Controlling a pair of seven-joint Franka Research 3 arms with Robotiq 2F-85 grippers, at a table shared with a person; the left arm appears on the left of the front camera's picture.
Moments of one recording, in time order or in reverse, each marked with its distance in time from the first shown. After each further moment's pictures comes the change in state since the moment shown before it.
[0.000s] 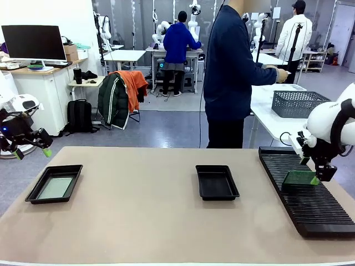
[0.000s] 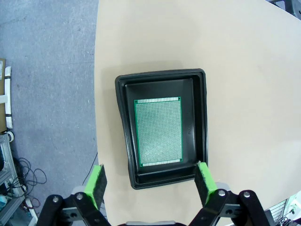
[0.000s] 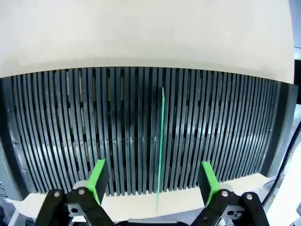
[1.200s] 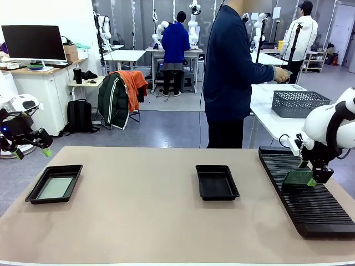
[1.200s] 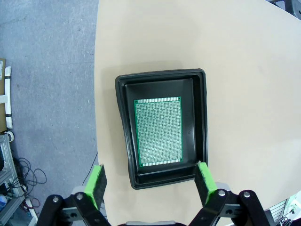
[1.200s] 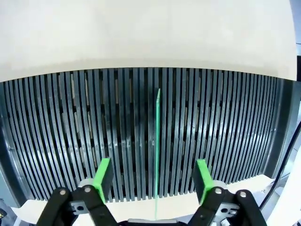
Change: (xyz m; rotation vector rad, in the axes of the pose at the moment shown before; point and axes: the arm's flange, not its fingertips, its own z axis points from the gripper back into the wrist) left arm 0.000 0.000 0.000 0.000 0.000 0.000; right arm -0.002 -0.003 -0.008 0.000 -0.007 -0.026
